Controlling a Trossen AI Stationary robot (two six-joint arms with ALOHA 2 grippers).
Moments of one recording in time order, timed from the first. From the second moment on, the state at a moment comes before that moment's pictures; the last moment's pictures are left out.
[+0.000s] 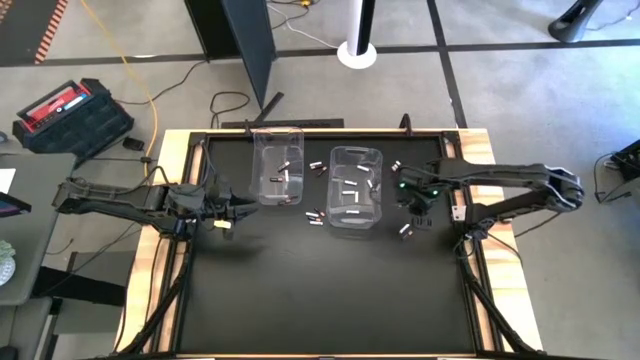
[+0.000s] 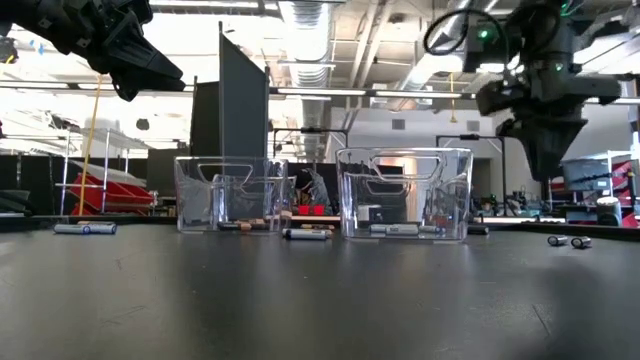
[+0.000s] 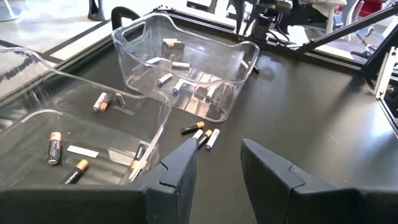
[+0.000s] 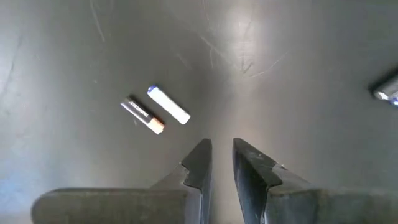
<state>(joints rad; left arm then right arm) -0.10 0.54 0.47 -0.28 -0.33 -0.27 -0.26 1.20 0.82 -1.07 -0.02 -0.16</state>
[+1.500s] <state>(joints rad) -0.10 0.54 0.47 -0.30 -0.33 -0.27 -0.03 1.56 0.83 -0.93 0.05 -0.38</state>
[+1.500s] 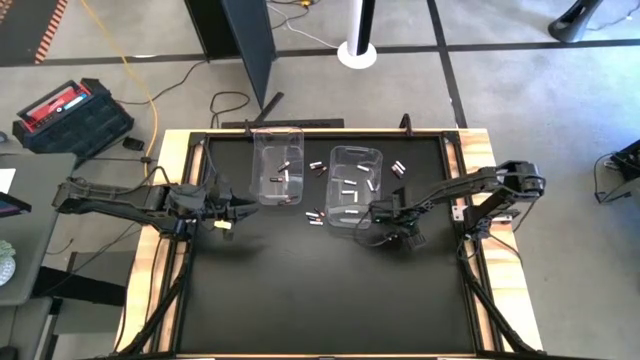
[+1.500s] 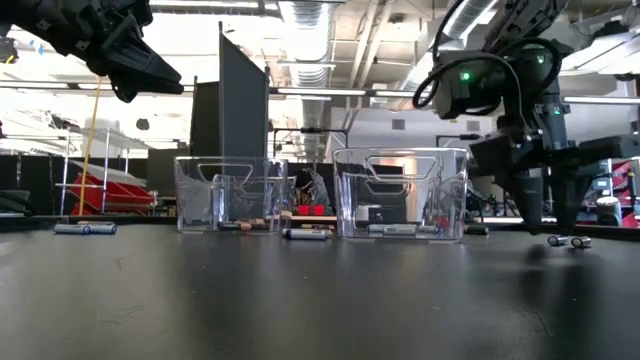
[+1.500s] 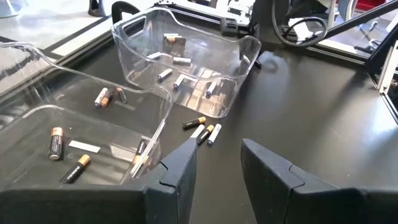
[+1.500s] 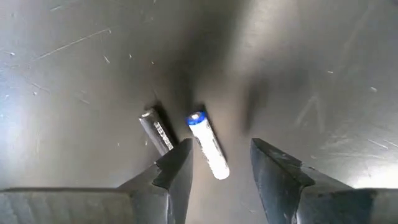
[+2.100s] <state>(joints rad) -0.10 0.54 0.47 -0.30 -0.33 -0.27 -0.03 1.65 0.83 -0.91 0.09 -0.38</state>
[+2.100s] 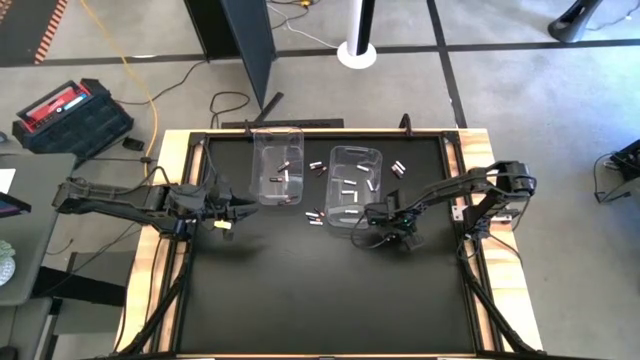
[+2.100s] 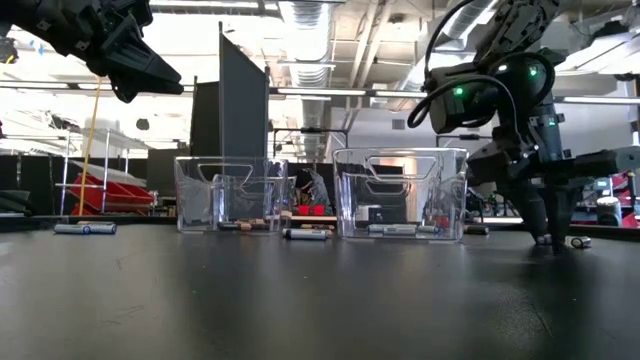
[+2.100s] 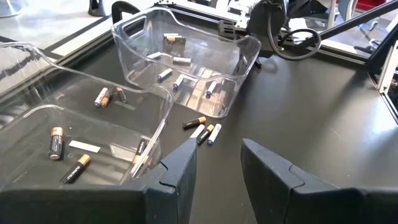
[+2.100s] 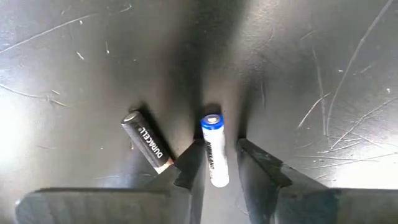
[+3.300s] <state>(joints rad) -0.10 0.54 0.47 -0.30 -0.33 -0.27 -0.03 1.49 0.91 -1.14 0.08 -0.16</state>
